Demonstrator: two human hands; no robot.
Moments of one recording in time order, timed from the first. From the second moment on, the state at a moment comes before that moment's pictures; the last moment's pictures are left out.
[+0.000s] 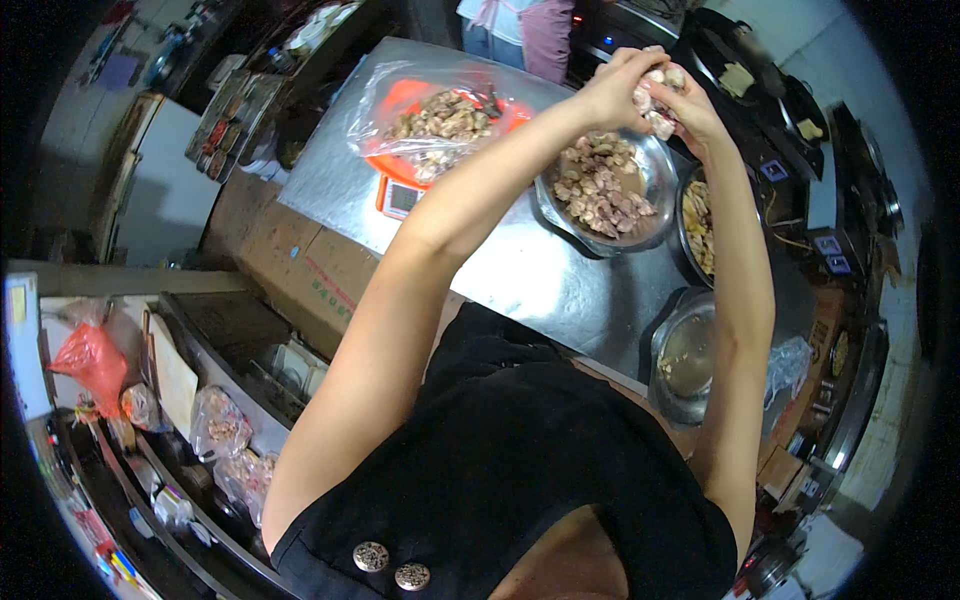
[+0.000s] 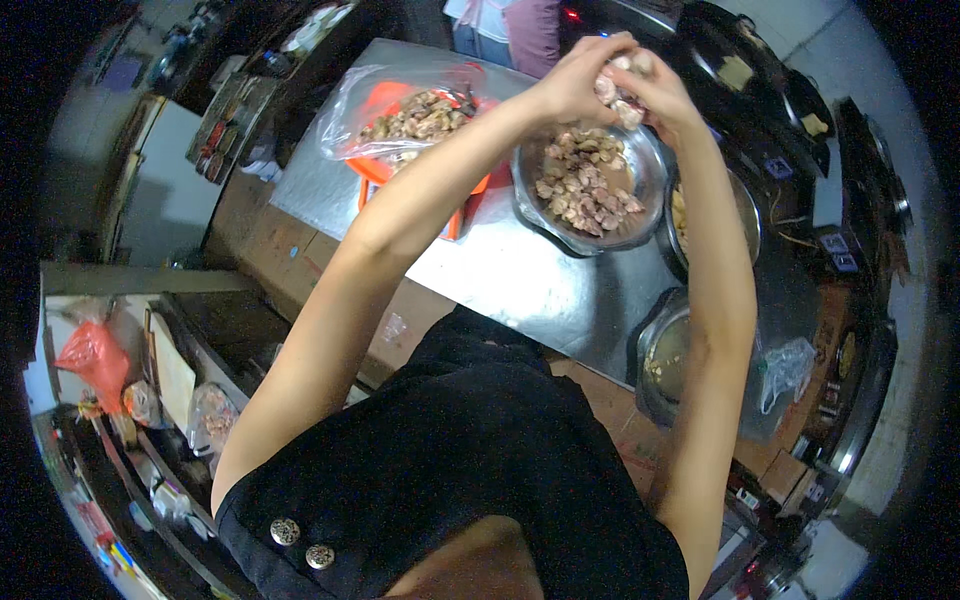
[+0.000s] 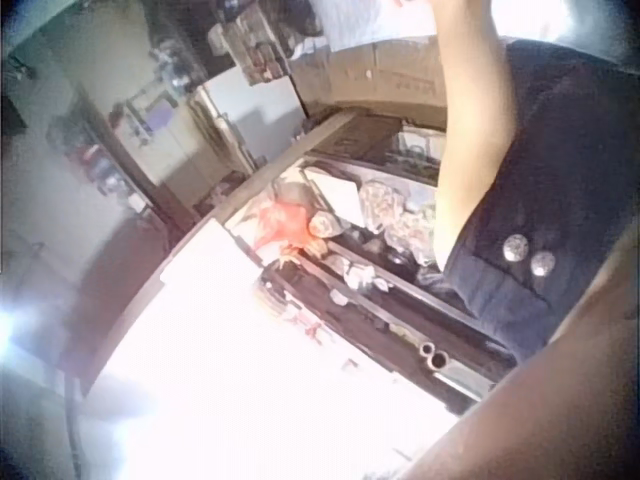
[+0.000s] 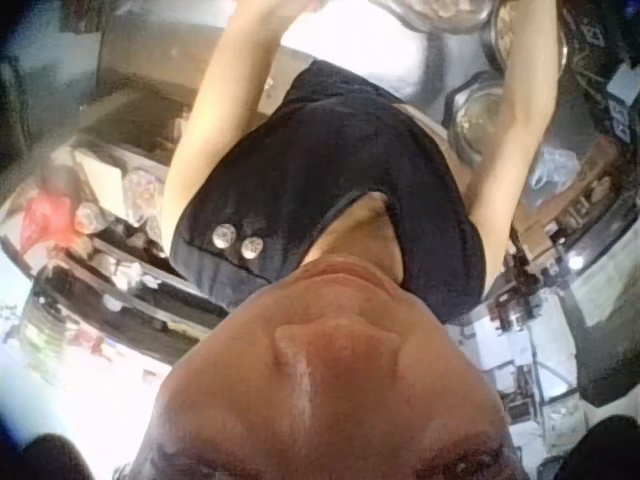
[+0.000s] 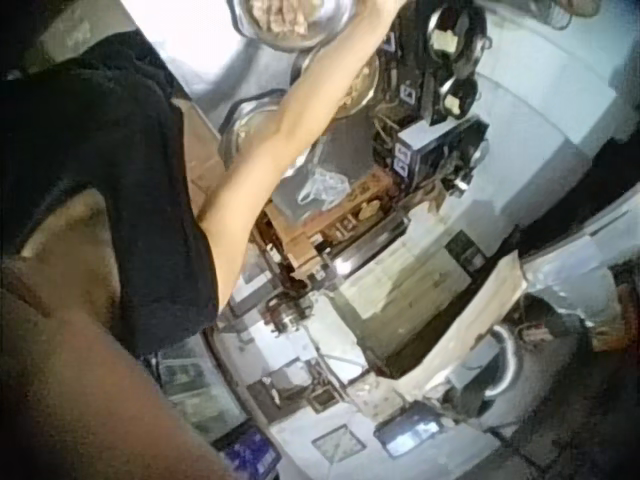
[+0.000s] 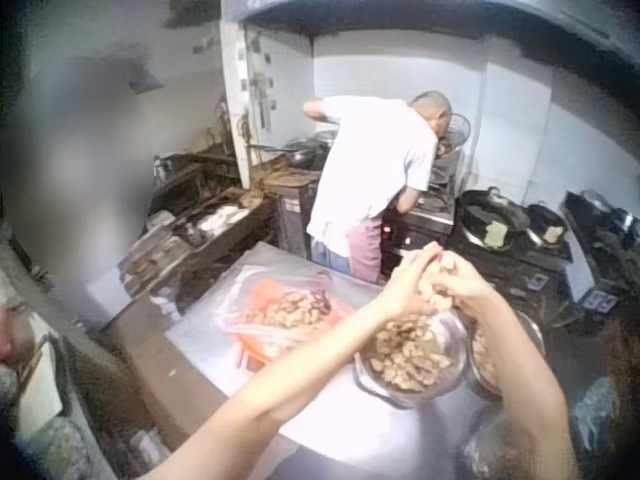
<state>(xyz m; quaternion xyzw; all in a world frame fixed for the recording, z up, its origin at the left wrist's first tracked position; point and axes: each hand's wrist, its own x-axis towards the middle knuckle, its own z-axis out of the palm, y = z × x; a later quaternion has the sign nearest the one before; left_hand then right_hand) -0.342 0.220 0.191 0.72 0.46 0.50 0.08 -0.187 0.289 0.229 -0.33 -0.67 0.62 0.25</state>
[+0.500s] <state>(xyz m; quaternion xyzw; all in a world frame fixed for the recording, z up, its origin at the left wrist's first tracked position) -0.555 0.096 0.116 0.70 0.60 0.37 0.12 -0.406 0.206 0.135 -0.37 -0.60 0.70 0.05</state>
